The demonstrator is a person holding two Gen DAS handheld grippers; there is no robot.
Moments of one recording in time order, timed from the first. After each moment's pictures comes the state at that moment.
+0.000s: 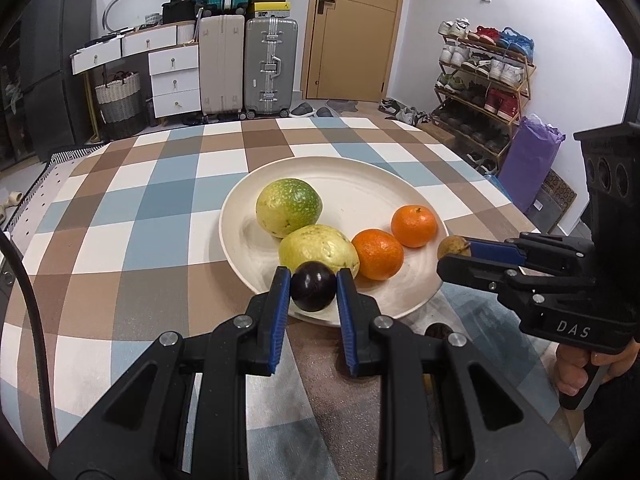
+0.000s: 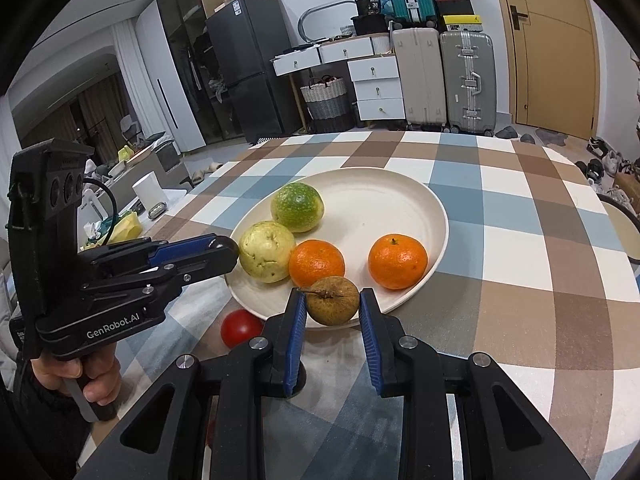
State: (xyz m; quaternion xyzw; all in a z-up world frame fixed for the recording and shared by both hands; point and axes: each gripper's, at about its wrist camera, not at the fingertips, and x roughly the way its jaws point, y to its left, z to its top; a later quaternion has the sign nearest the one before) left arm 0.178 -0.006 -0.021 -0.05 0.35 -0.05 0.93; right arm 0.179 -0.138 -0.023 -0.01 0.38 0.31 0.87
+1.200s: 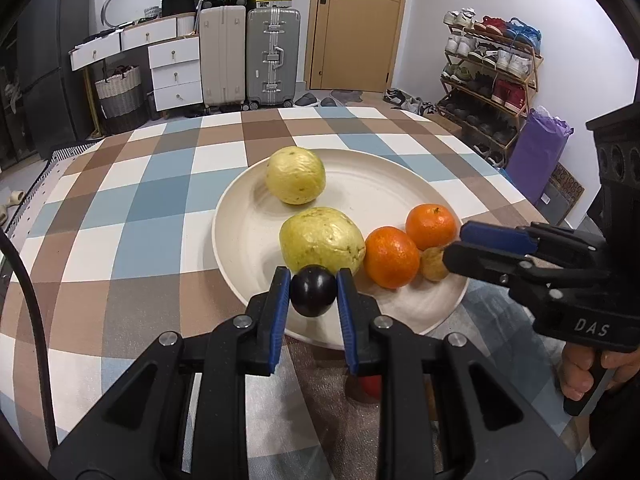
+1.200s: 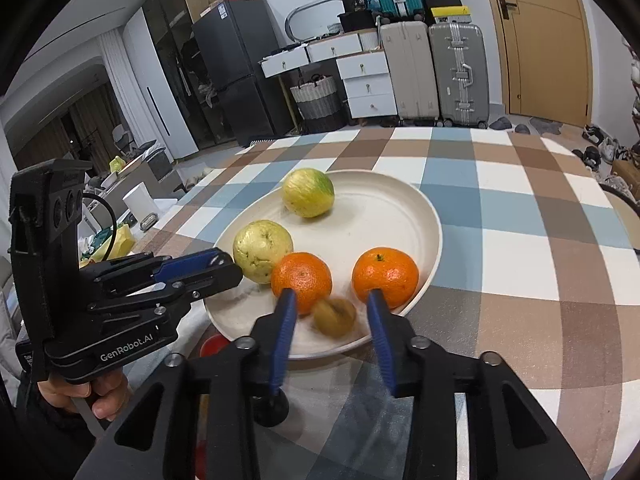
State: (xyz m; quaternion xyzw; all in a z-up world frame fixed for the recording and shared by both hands) left arm 0.205 -0.004 -0.035 -0.04 0.37 -0.04 0.93; right arm 0.198 -0.138 -0.026 0.02 0.38 0.30 0.88
